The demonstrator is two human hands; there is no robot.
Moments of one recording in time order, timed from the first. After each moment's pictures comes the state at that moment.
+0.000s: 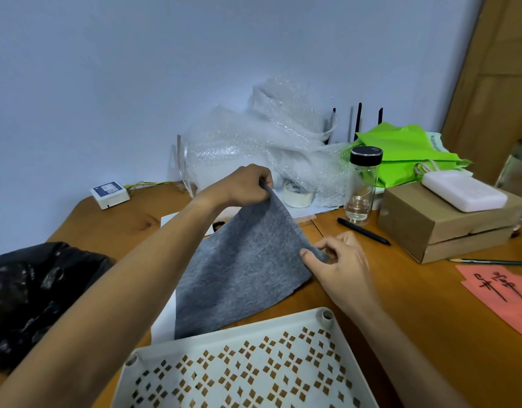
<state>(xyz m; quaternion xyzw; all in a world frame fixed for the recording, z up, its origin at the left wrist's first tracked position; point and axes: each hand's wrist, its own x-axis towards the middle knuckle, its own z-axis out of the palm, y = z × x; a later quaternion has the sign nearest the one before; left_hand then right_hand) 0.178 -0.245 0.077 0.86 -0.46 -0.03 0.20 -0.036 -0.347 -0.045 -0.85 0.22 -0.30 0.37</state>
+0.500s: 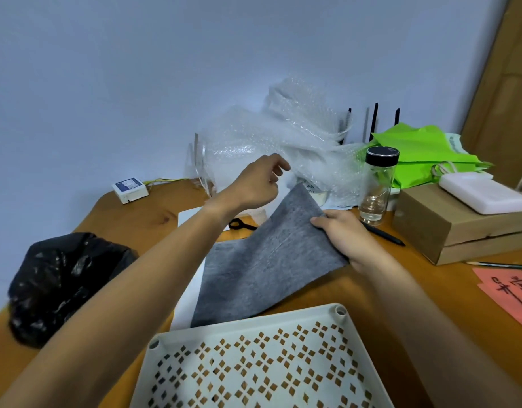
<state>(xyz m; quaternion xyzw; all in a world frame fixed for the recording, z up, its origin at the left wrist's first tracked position) 0.154 -0.224 0.078 0.85 -0.43 0.02 0.30 0.003 -0.358 0.011 -0.73 0.22 -0.13 0.63</state>
